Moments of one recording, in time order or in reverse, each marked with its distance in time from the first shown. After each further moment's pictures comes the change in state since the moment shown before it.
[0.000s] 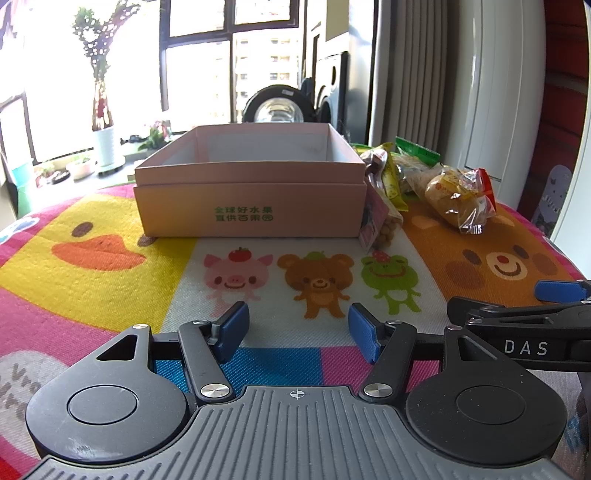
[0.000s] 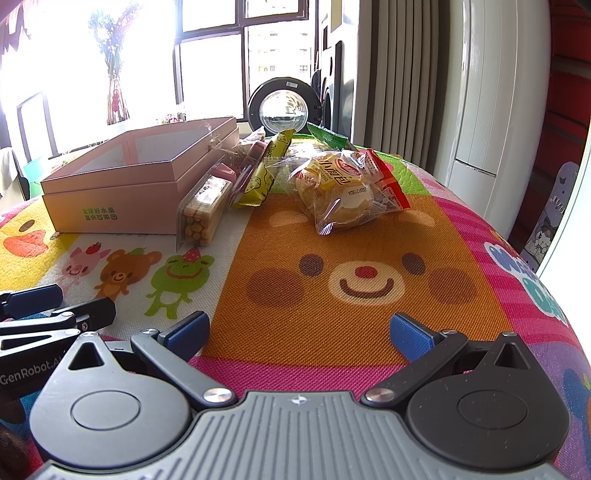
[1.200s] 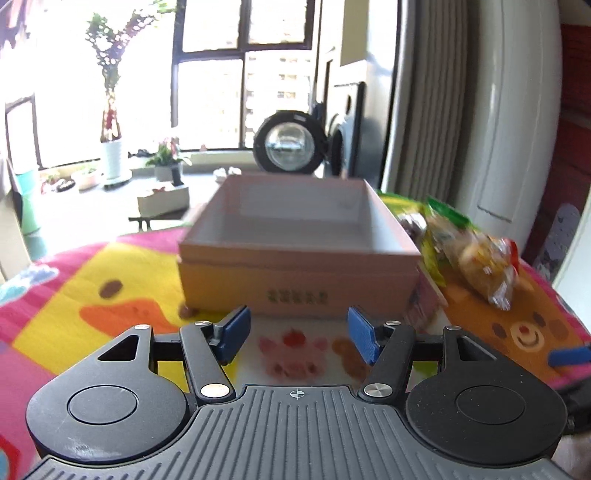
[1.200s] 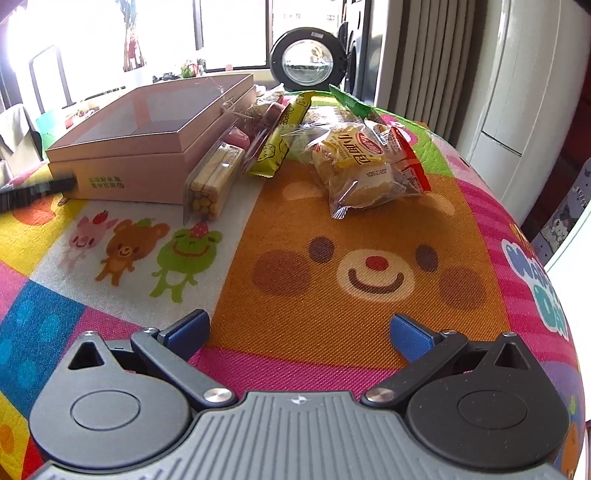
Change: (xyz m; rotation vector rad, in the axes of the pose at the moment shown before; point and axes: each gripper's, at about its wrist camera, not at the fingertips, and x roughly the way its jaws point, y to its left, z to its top) left arm -0.003 0.058 0.059 -0.057 -0.098 0.016; right arm 0.011 -0.002 0.025 -0.075 0.201 0.061
